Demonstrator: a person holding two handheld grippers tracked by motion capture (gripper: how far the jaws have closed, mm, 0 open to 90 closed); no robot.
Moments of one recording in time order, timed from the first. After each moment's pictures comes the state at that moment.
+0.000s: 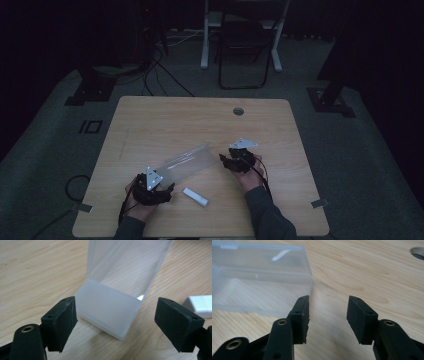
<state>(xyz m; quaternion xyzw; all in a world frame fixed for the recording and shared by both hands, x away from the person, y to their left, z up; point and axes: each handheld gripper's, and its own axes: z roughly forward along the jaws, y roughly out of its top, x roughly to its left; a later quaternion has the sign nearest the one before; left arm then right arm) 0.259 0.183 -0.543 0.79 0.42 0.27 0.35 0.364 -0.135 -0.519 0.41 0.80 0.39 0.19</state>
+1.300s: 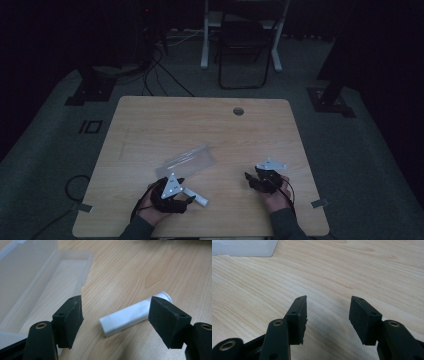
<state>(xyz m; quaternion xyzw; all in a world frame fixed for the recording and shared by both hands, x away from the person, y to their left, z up) 0.250 0.135 -0.533 0.86 0.26 0.18 0.40 0.311 -0.215 -0.551 0.44 0.79 0.36 0.20</state>
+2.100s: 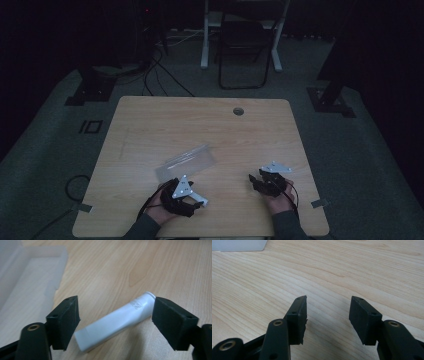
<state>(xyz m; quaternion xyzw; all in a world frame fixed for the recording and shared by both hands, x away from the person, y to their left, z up) 0.256 0.112 -0.545 0.89 0.21 0.14 0.38 0.305 -0.228 -0.558 0.47 0.78 0.36 0.20</state>
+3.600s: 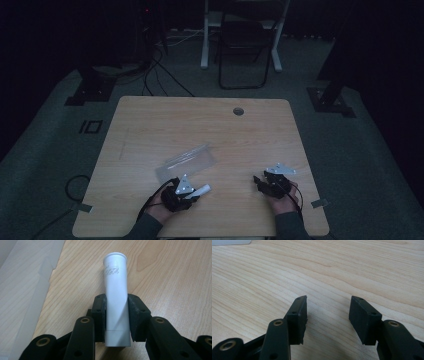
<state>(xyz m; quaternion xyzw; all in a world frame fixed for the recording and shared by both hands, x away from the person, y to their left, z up) 0.263 0.113 -0.552 0.90 0.26 0.11 0.34 0.302 -0.242 -0.565 0.48 0.77 0.36 0.21</state>
